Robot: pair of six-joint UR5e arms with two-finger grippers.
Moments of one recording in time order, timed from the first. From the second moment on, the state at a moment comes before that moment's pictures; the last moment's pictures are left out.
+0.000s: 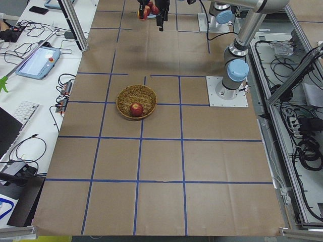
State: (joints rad) left arm -1.68 -1.54 -1.52 -1.74 1.58 0.16; right arm 1.58 -1.32 1.71 -2.03 -1.59 0.05
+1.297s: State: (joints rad) left arm -1.68 -1.54 -1.52 -1.74 1.58 0.16; right arm 1.12 -1.28 1.82 -2.07 -1.58 -0.48
